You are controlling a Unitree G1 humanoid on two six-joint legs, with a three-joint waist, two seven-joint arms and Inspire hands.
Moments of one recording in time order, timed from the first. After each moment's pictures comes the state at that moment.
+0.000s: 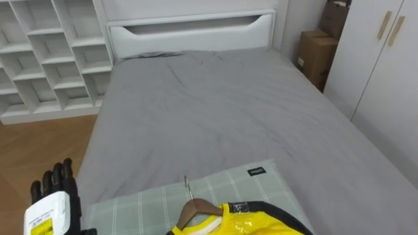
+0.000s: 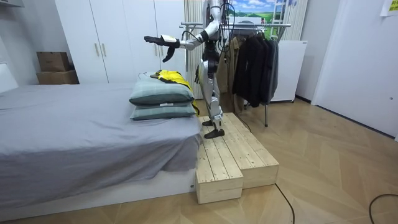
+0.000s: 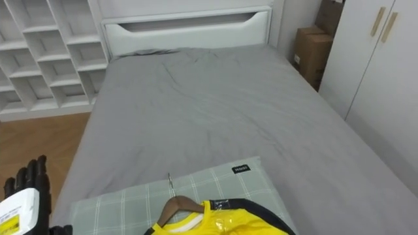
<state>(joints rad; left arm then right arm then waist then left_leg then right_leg) 0.08 0.25 0.02 0.46 0.87 0.01 0.67 0.08 -0.28 -0.02 1.29 0.29 0.01 0.18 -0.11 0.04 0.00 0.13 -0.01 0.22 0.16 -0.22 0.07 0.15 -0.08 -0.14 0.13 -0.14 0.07</state>
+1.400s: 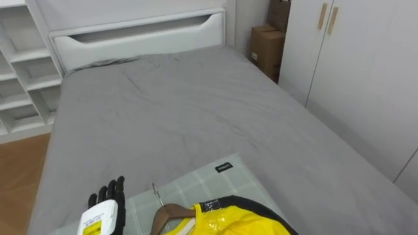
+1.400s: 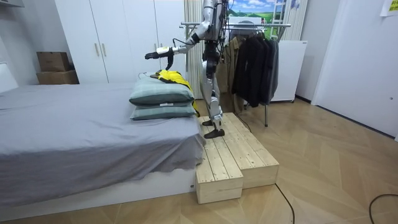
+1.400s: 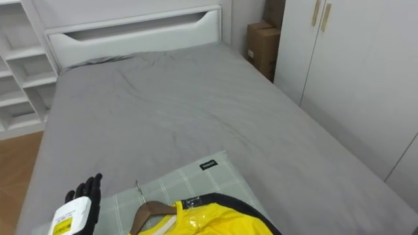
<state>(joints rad) -0.04 0.21 -0.16 0.74 0.81 0.02 0.53 0.10 -0.31 -0.02 1.30 0.21 0.05 0.13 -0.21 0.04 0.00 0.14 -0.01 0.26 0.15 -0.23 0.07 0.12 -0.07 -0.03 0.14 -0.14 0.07</state>
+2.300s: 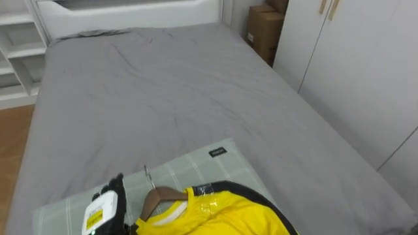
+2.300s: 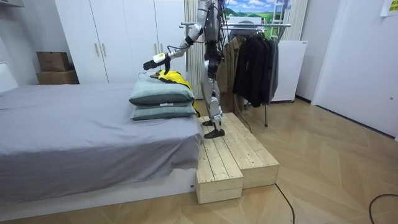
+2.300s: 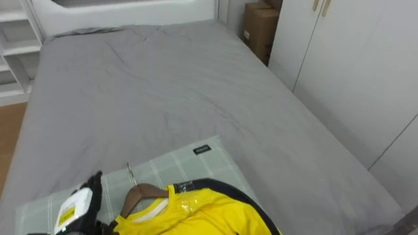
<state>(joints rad) -0.29 0.20 -0.11 0.95 0.66 0.00 0.47 0.01 -0.24 0.12 1.33 -0.11 0.12 0.10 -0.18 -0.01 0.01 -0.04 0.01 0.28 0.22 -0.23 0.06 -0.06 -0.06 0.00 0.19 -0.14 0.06</state>
